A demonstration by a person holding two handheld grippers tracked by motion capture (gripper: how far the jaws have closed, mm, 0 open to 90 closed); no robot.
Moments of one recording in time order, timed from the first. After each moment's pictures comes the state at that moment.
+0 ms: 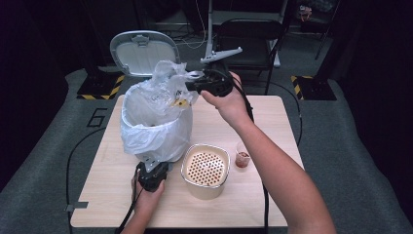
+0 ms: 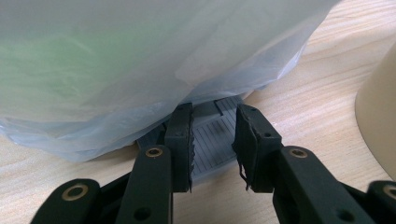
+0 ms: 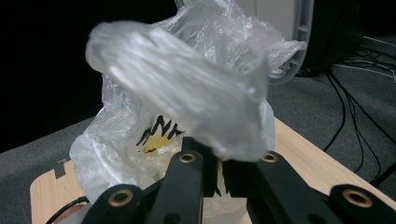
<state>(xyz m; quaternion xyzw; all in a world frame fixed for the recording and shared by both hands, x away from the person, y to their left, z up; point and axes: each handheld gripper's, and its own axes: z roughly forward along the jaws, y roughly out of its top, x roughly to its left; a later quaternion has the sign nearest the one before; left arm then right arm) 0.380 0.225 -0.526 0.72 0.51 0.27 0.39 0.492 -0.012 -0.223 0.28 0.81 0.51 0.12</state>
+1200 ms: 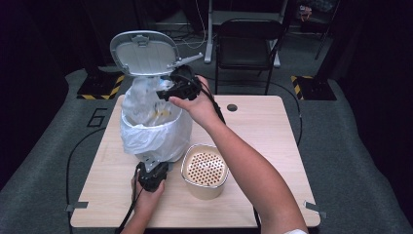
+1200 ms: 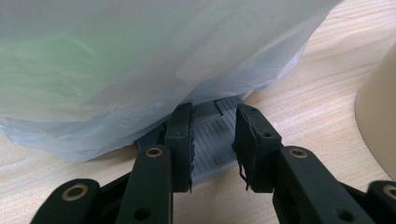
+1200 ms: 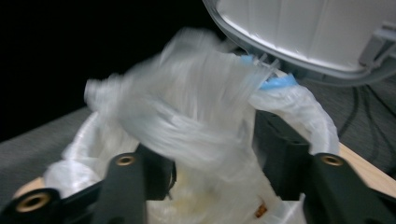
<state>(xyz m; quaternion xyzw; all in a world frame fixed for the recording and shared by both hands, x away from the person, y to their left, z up) 0.381 0.226 -0.526 0.72 0.51 0.27 0.39 0.512 0.066 -0.254 0.29 0.83 0.47 0.11</state>
